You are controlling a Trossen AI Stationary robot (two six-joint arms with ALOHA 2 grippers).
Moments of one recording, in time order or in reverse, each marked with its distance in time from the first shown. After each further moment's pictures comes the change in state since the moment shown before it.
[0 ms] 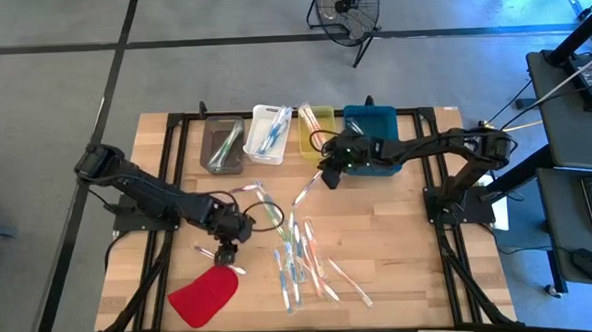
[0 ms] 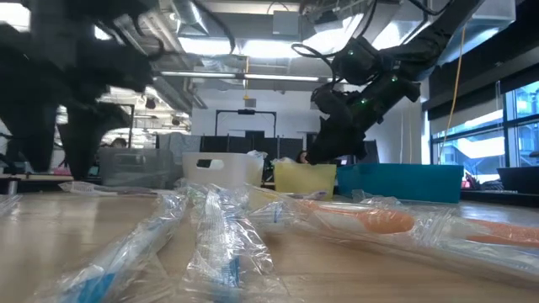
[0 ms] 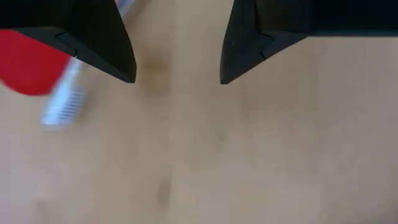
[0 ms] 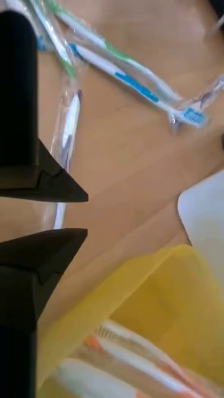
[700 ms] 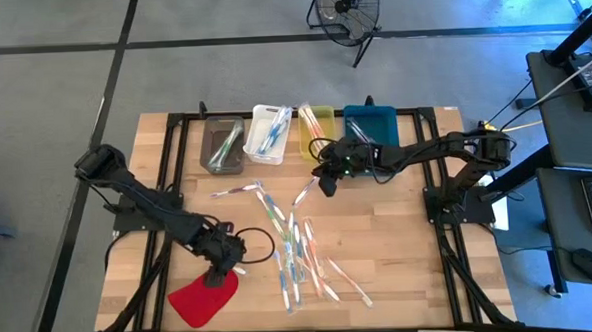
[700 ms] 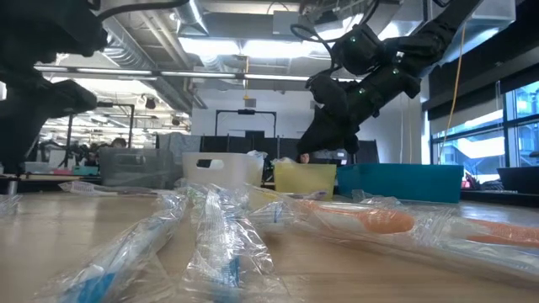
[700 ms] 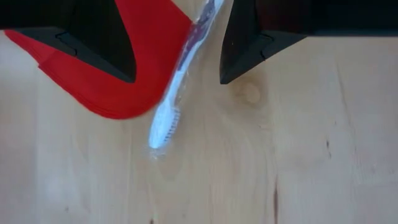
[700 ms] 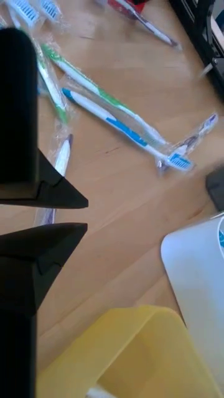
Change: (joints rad) left arm -0.242 0.003 0.026 0.037 -0.047 -0.155; right arm 0.082 0.000 -0.001 0.085 0.003 0.034
